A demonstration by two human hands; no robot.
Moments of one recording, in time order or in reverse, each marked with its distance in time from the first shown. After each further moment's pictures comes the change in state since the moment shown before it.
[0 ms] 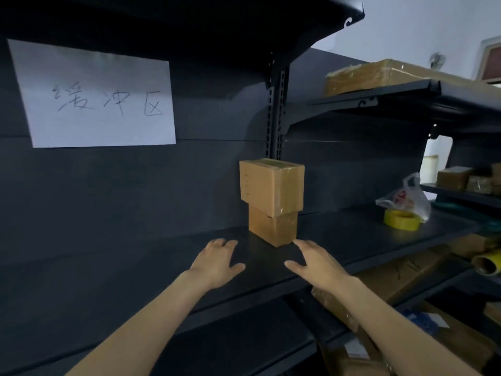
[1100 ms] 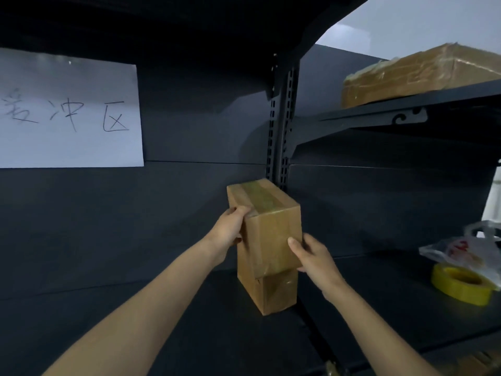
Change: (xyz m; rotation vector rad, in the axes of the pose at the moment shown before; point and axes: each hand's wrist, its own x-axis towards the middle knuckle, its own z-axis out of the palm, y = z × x) left_hand 0.187 0.069 -0.061 -1.238 0.238 -0.201; right_hand 0.169 0.059 -0.039 0.892 0.073 -0.063
